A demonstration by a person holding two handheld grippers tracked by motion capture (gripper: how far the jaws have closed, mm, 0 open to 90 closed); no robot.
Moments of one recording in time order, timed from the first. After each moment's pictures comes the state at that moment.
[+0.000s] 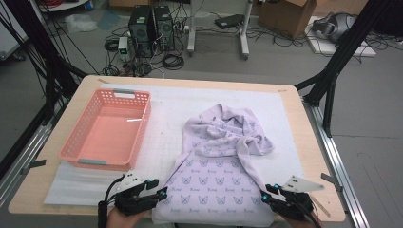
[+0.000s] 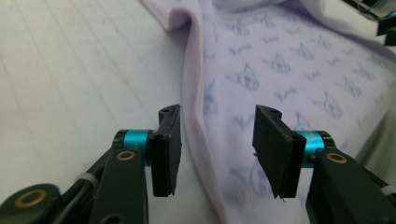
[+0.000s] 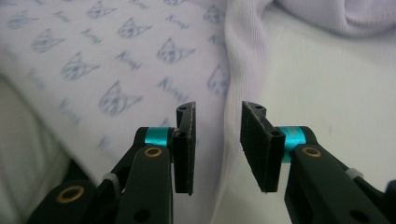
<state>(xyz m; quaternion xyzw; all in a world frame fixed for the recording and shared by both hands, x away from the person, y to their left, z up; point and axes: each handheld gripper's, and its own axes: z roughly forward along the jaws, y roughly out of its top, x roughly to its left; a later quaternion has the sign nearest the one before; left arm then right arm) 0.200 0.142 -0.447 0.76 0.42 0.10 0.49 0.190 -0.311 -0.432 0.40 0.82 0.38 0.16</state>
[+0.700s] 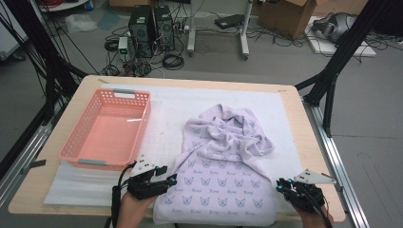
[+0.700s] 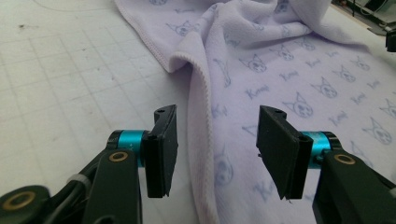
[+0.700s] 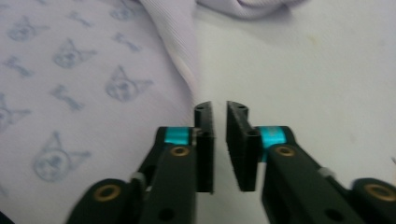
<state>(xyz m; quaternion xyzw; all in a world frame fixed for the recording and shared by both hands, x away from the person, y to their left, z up) 0.237 0.118 -0.444 0.76 0.42 0.11 0.49 0.202 -0.344 -0.431 0.46 0.79 0.34 0.21</state>
